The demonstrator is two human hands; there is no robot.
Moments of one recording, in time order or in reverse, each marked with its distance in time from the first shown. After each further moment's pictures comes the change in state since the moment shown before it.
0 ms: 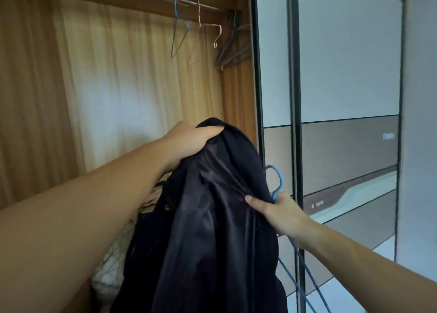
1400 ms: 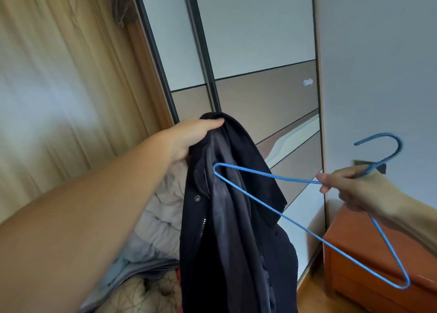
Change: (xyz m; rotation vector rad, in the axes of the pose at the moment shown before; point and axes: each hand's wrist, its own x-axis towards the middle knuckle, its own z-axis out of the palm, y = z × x) left_hand 0.076 -0.008 0.238 -0.139 -0.435 -0.142; right_hand -0.082 0.098 -0.260 -0.059 0.377 0.087
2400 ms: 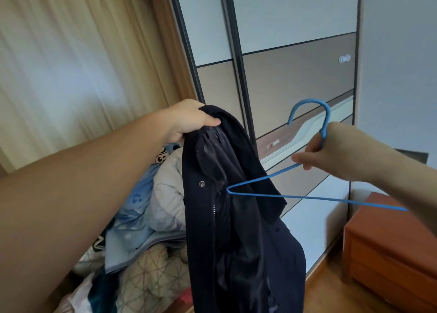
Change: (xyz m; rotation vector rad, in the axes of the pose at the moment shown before) left_hand -0.011 -0.020 -0.055 0.310 0.042 -0.021; right_hand 0.012 -0.068 0.071 -0.757 -0.108 -0.263
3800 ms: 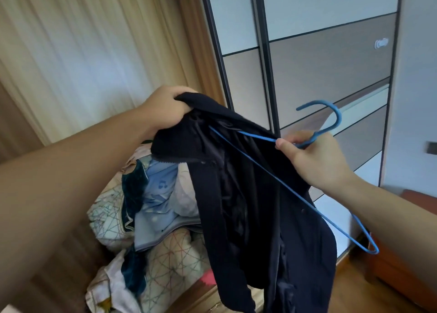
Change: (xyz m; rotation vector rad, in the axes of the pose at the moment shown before) left_hand -0.069 -0.024 -0.056 0.215 0.317 0.198; right_hand 0.005 -0.037 0.086 0.512 0.277 -0.009
